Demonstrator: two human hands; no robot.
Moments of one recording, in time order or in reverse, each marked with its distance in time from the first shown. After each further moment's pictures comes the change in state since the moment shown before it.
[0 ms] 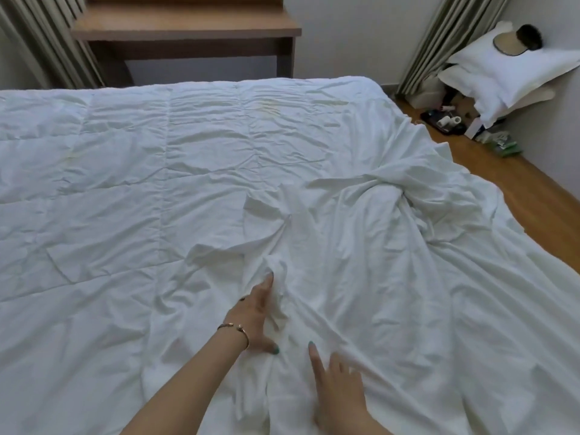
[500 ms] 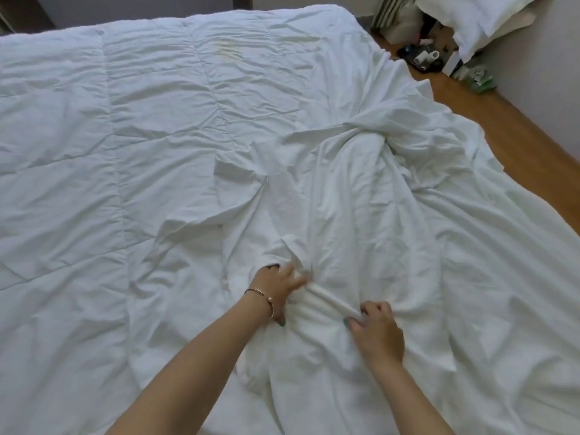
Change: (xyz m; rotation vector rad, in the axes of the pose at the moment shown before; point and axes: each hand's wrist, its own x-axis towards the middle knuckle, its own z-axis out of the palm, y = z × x) left_hand 0.049 0.055 0.016 0.613 -0.117 0.383; right_hand 0.008 0.068 -0.004 0.536 0.326 0.499
